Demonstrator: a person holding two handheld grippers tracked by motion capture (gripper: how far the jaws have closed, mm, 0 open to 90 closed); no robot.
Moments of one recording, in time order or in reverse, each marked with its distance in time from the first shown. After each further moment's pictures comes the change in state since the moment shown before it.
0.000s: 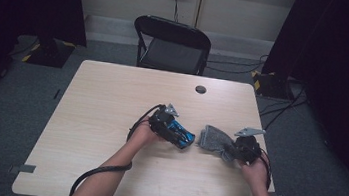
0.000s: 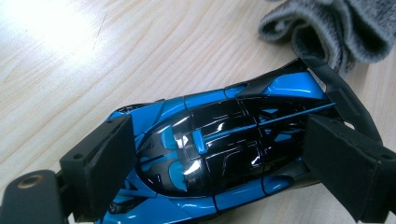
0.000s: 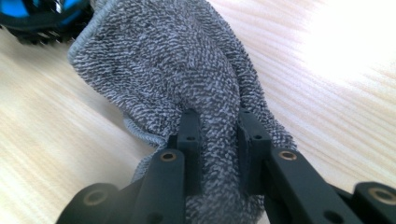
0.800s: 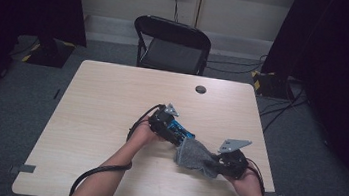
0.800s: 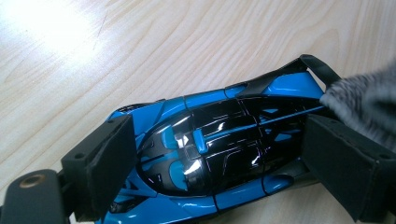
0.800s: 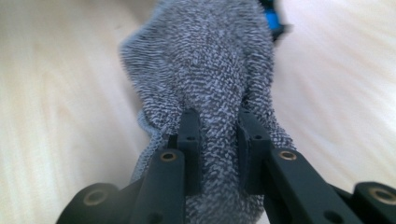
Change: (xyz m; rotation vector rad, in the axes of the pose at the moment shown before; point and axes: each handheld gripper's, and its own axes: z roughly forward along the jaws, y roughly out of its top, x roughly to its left) left arm 0.000 0.000 0.000 -0.007 -0.002 -0.005; right arm 0.069 0.003 -0.018 -0.027 0.308 -0.234
